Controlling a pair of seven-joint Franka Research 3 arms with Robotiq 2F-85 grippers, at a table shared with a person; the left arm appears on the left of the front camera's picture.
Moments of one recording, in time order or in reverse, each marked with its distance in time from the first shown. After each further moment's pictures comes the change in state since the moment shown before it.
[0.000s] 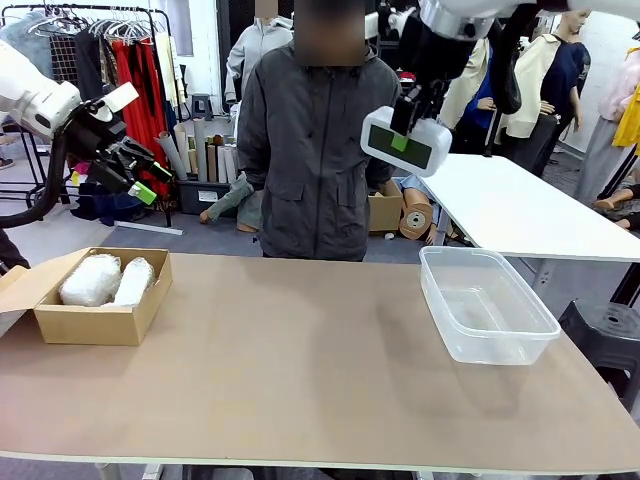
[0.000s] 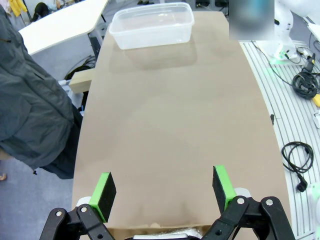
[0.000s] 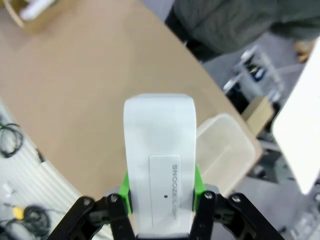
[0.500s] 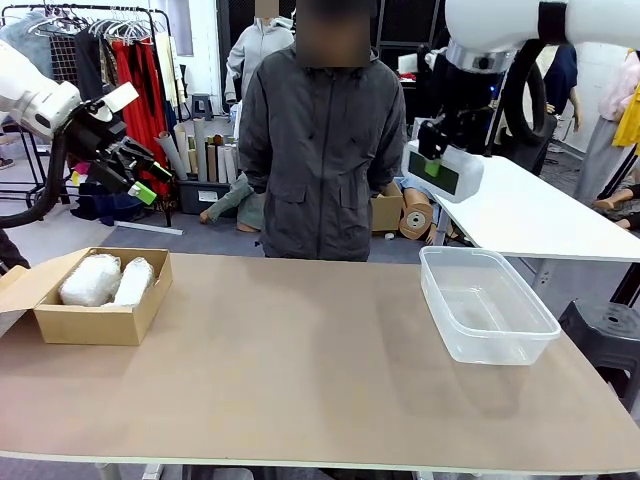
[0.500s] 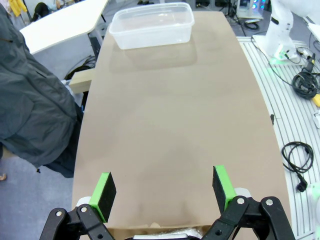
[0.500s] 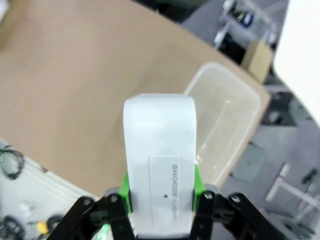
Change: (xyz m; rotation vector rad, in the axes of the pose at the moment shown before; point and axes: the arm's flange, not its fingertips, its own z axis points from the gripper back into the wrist) left arm 0.000 0.000 0.000 0.000 0.000 0.000; right arm -0.035 -0.043 -0.040 -0.042 0.149 -0.295
